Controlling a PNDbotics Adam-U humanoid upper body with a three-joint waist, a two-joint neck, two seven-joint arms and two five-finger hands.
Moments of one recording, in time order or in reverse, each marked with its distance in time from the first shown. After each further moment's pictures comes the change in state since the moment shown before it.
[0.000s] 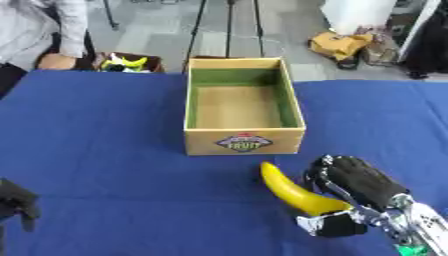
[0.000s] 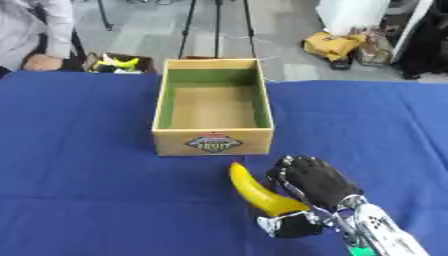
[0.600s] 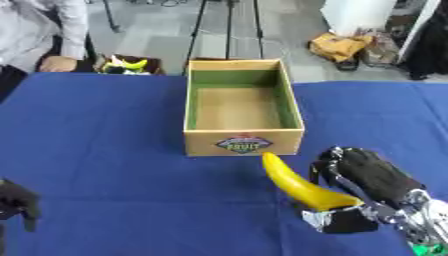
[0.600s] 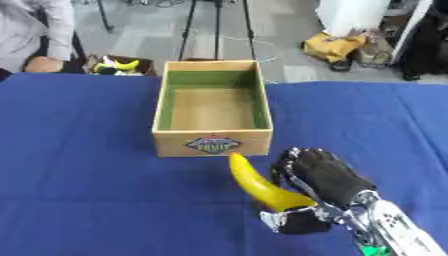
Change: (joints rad) left arm 0.002 0.000 0.000 0.000 0.000 0.000 0.000; right arm 0.002 -0.045 -0.007 -0.081 -0.063 0.008 -0.020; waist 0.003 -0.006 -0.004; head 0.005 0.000
